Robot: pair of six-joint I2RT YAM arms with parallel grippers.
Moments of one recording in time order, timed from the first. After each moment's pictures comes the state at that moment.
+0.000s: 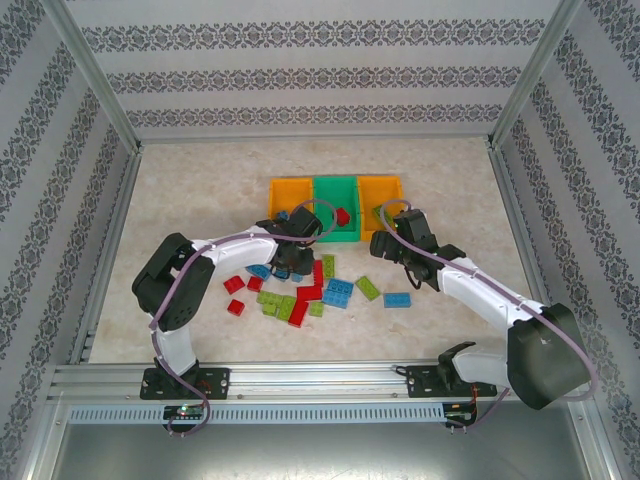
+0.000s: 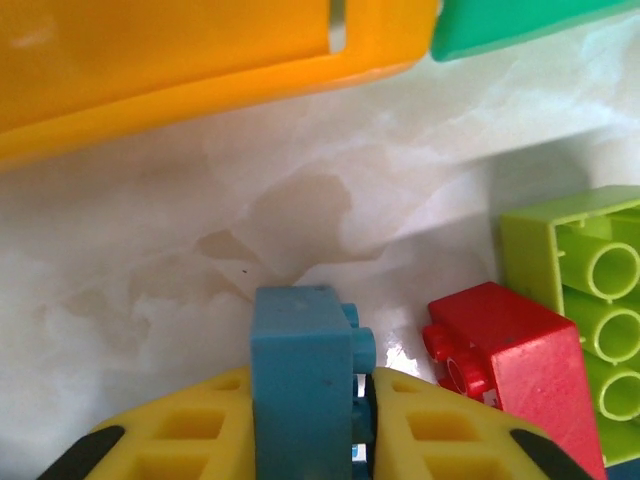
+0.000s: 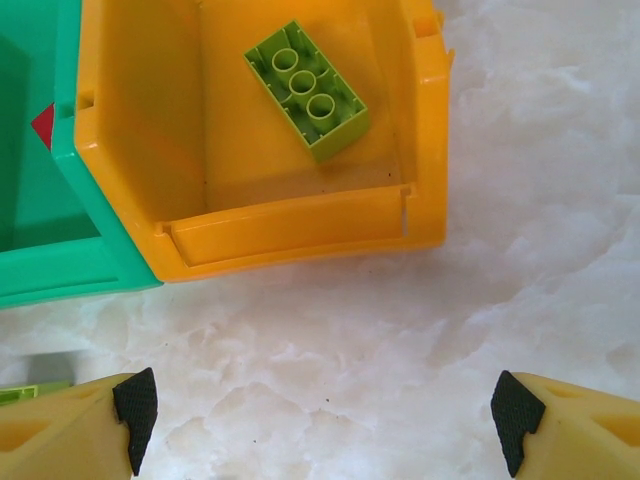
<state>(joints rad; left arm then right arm) -0.68 1.84 1.17 -0.57 -0.02 -0.50 0.41 1.24 0.69 -0.32 0.16 0.55</state>
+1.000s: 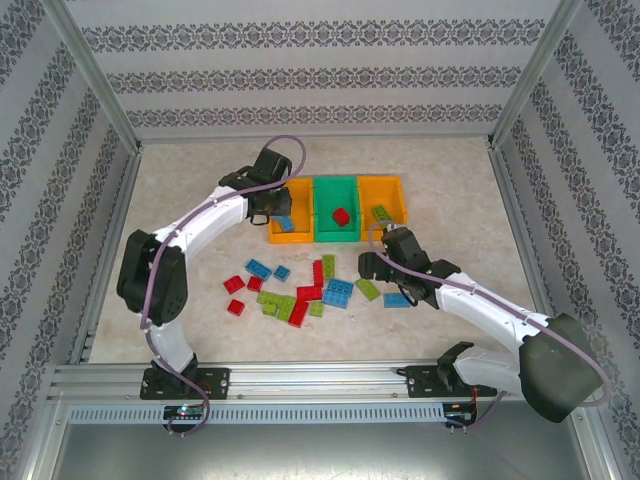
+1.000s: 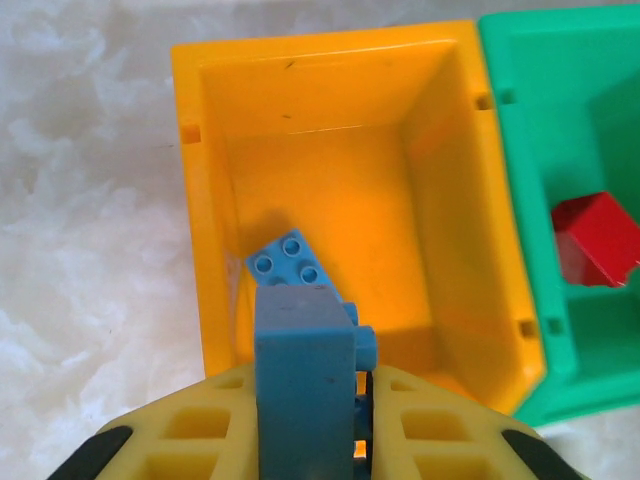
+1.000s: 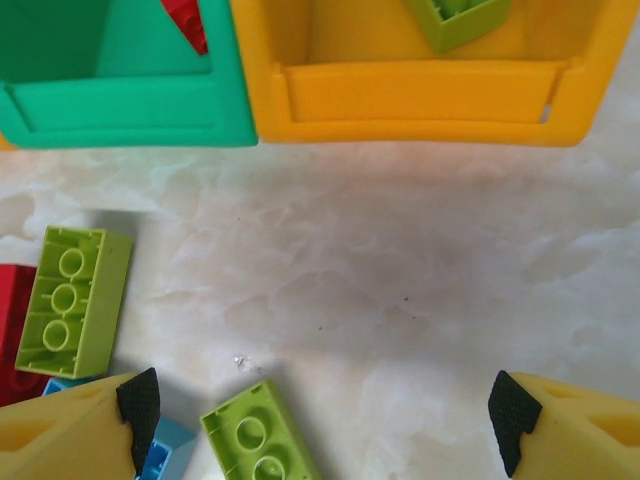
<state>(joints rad) -0.43 1.83 1.49 -0.66 -0.10 -0.36 0.56 1.17 0.60 -0.34 0.12 0.51</state>
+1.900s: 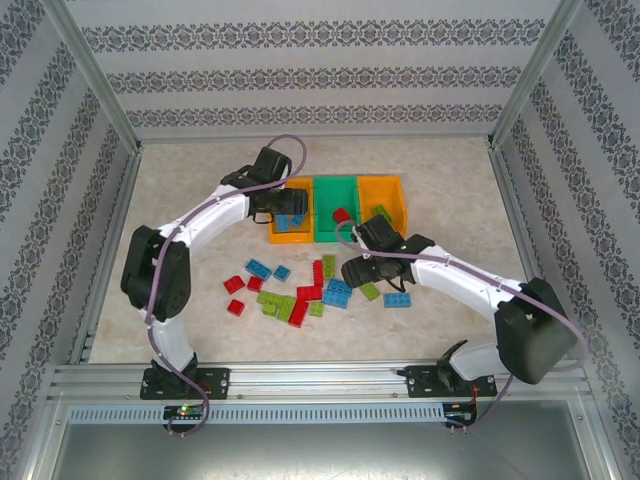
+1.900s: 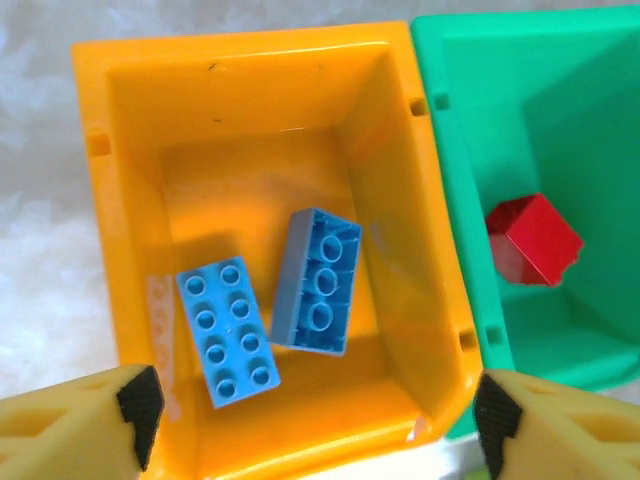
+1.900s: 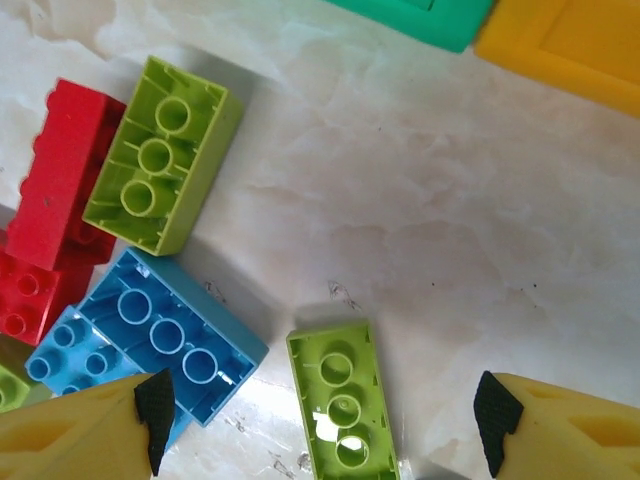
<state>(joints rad) -0.42 1.81 1.46 -0.60 0.02 -0.37 0.64 1.41 0.87 -0.62 -0.01 0.25</state>
